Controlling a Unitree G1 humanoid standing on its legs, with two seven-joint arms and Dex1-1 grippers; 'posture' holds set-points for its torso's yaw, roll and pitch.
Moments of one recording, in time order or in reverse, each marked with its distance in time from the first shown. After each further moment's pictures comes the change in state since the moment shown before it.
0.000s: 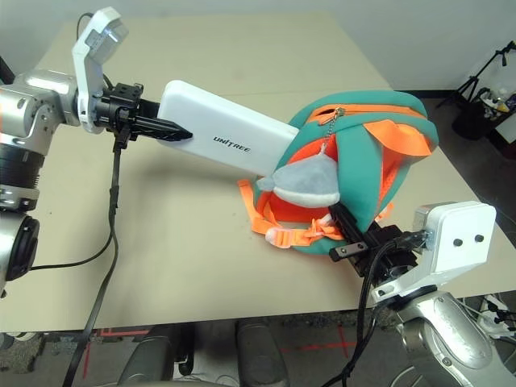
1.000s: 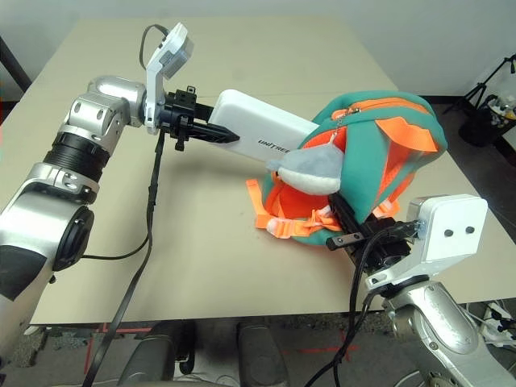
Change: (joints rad) left arm -0.140 -0.236 0.022 0.316 0.146 -0.283 0.100; right arm -0.094 0.052 0.054 0.035 -0.066 0.032 0.024
